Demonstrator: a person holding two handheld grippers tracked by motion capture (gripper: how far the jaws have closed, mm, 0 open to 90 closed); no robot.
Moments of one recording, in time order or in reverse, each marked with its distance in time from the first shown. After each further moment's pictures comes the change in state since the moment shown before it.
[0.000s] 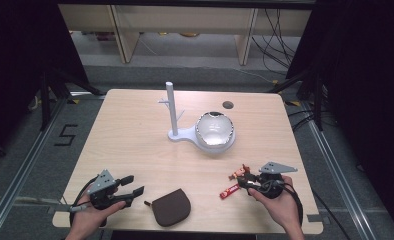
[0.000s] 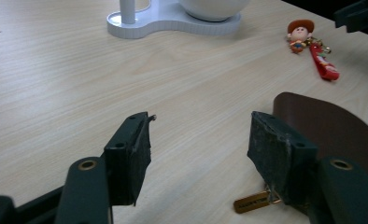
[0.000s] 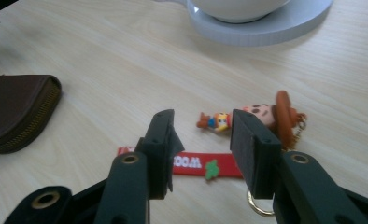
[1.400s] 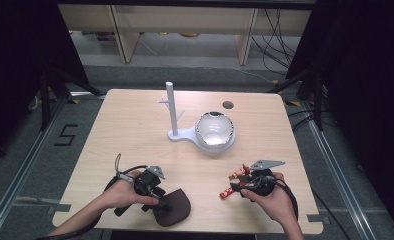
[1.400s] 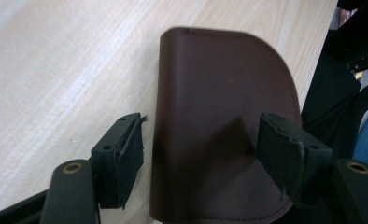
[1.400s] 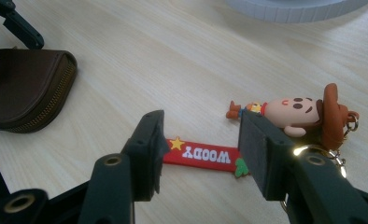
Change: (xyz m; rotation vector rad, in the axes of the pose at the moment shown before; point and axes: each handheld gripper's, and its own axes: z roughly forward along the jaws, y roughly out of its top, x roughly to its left) left arm -0.041 0.048 0.087 0.680 -0.346 0.075; right arm 0.010 0.013 0.011 0.152 0.022 -0.020
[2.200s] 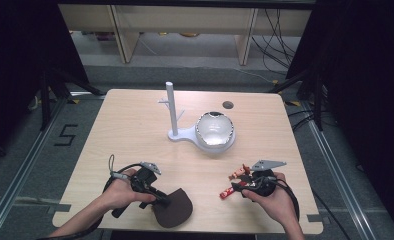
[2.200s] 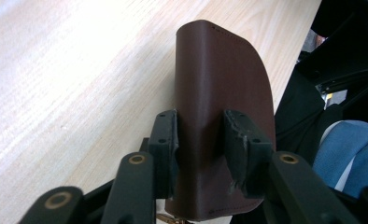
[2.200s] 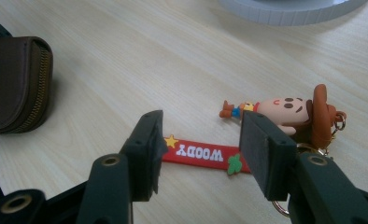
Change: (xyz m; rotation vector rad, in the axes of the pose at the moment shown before) left arm -0.004 0.000 -0.018 -0.044 -0.047 -0.075; right arm -0.001 -0.002 -0.003 -0.014 -0.023 -0.017
